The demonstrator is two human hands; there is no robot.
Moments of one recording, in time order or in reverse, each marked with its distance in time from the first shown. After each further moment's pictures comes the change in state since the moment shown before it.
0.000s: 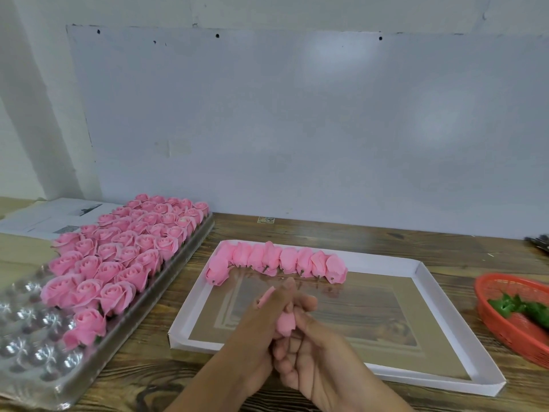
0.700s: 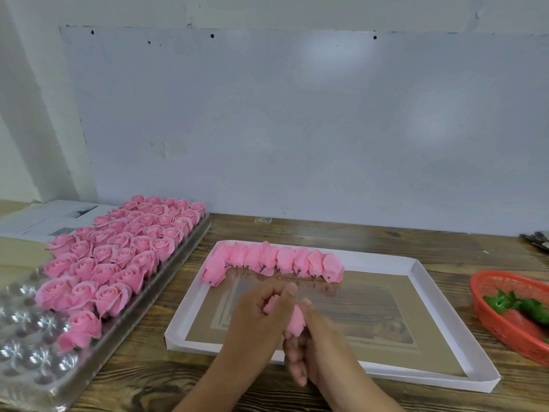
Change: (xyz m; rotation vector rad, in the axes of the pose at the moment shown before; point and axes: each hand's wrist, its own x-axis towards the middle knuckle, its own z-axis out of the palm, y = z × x) left_hand 0.004 0.003 -0.001 0.598 0.122 0.483; right_hand 0.005 0.001 -0.004 -0.276 0.198 -0.210
